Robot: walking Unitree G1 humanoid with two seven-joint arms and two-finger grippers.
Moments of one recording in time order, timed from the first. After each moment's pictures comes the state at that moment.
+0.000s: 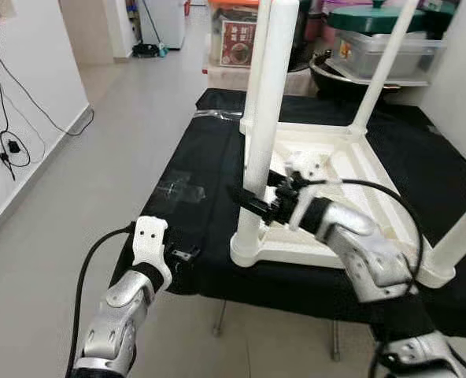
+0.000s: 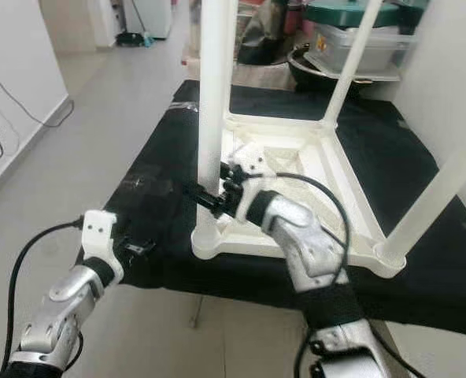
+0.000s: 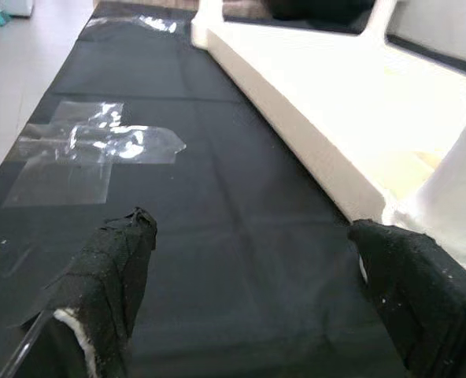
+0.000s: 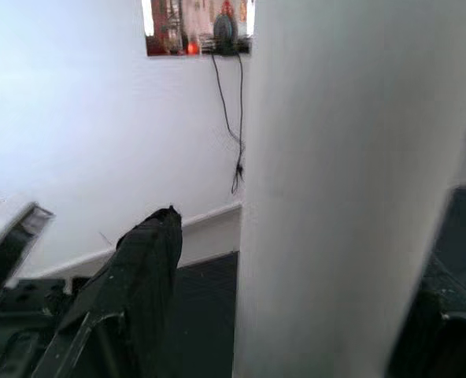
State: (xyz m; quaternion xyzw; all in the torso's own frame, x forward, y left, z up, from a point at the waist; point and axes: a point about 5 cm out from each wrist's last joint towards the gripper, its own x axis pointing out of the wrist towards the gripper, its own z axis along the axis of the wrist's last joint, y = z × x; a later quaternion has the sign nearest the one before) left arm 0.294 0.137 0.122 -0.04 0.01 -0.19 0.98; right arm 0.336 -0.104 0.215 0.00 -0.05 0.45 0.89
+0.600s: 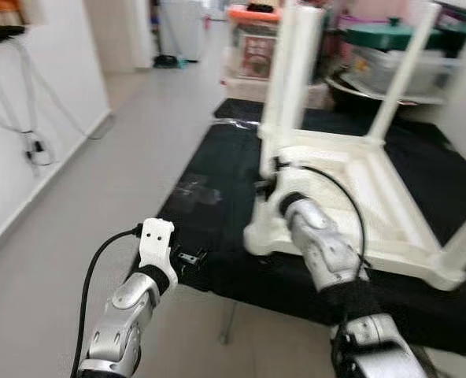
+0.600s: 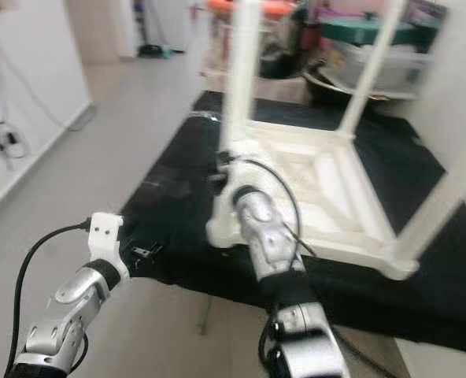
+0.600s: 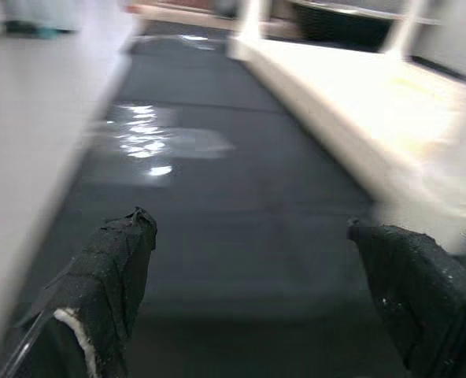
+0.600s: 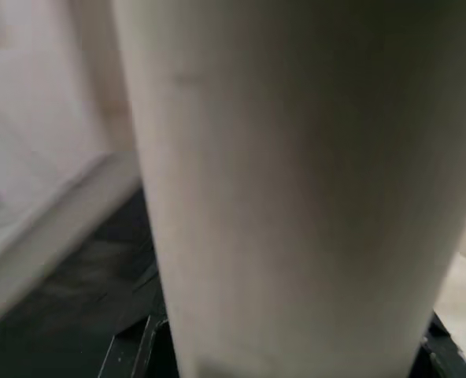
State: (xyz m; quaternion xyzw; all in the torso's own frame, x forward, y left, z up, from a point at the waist) left arm 0.290 0.138 0.115 -0.05 0.02 -0.19 0.98; right arm 0.354 -0.143 0.179 0.06 0.02 -0.07 1.00
